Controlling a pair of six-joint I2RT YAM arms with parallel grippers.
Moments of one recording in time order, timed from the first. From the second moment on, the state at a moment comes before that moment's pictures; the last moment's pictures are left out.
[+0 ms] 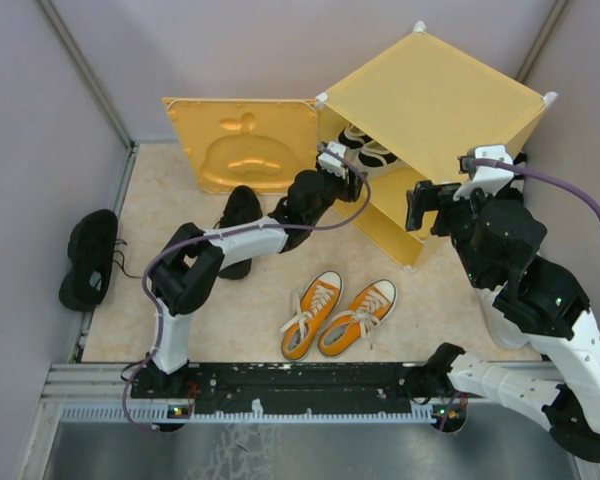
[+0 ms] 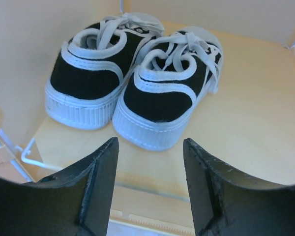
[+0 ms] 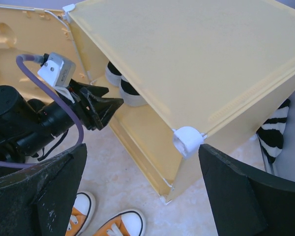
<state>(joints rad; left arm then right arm) -0.82 2.03 1.41 0.69 -0.19 -0.11 0.79 0.81 1.40 -0.72 0.67 0.07</state>
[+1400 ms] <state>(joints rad) -1.34 1.22 0.78 -0.41 -0.22 -0.74 0.79 0.88 1.35 -0.70 0.55 0.16</state>
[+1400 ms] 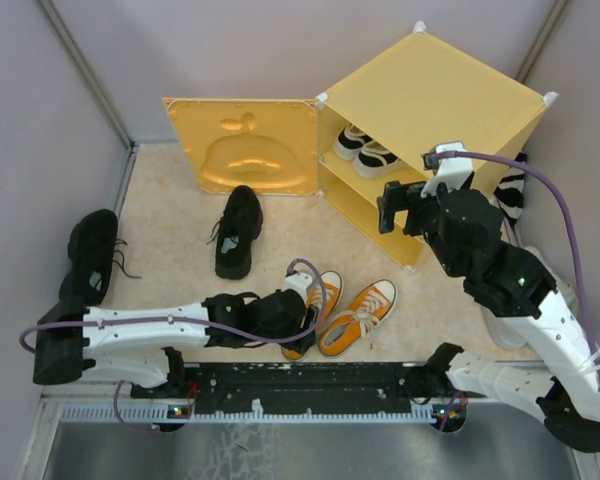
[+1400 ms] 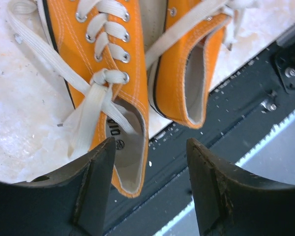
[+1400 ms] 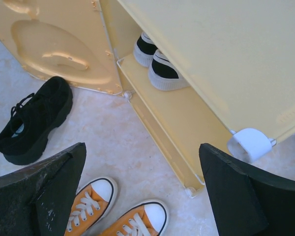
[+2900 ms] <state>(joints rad) -1.23 1.57 0.79 0.12 -0.22 -0.38 0.79 0.79 1.32 -0.73 0.56 0.20</state>
